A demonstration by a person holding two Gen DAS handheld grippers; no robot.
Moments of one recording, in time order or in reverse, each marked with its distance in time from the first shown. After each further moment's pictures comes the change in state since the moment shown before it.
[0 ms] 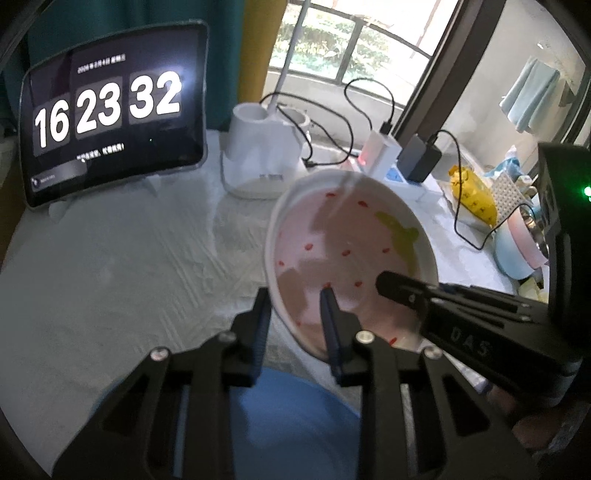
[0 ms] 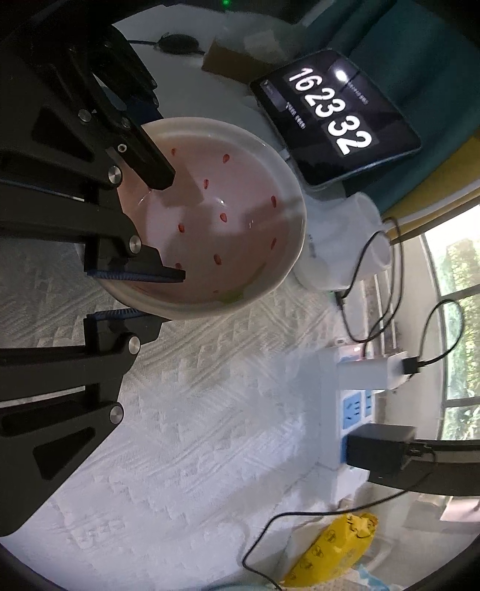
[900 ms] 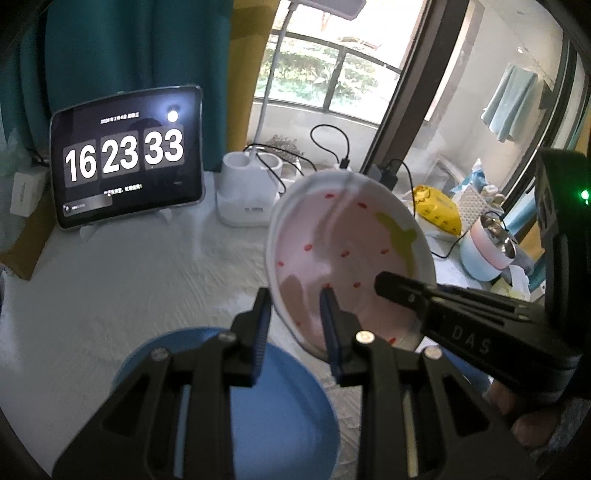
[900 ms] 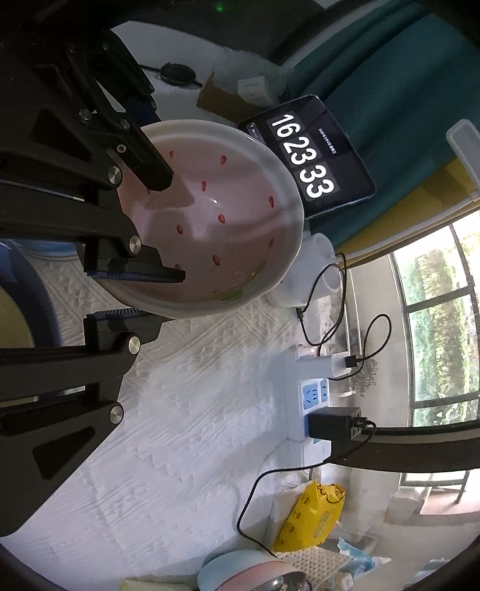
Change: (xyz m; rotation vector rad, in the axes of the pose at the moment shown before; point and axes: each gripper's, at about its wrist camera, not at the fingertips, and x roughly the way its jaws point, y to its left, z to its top) left arm -0.075 -0.026 -0.014 0.040 -0.108 -0.016; right arm -0.080 0.009 -0.026 -0.003 -0.118 0.036
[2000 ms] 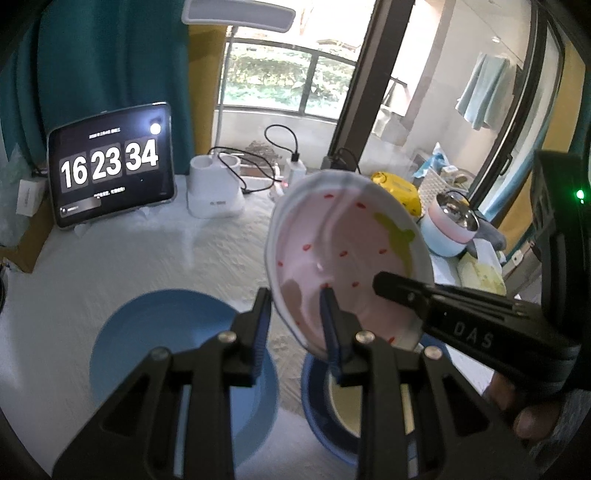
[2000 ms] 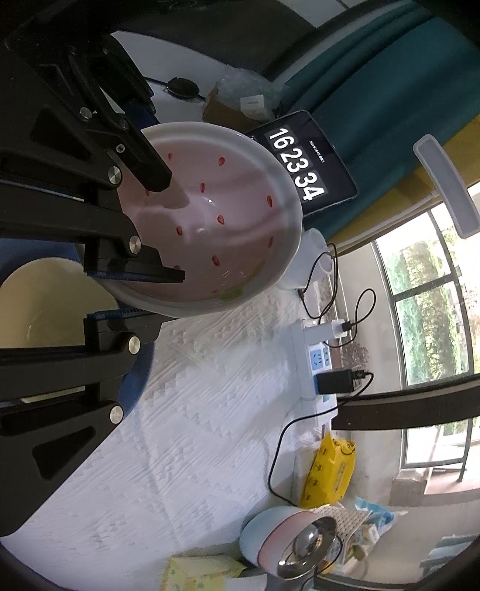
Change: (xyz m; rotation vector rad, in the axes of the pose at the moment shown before) left arm -0.043 -0.052 -0.035 0.071 -0.019 -0.042; right arm -0.067 -0.030 -0.049 0.065 -0.047 0.007
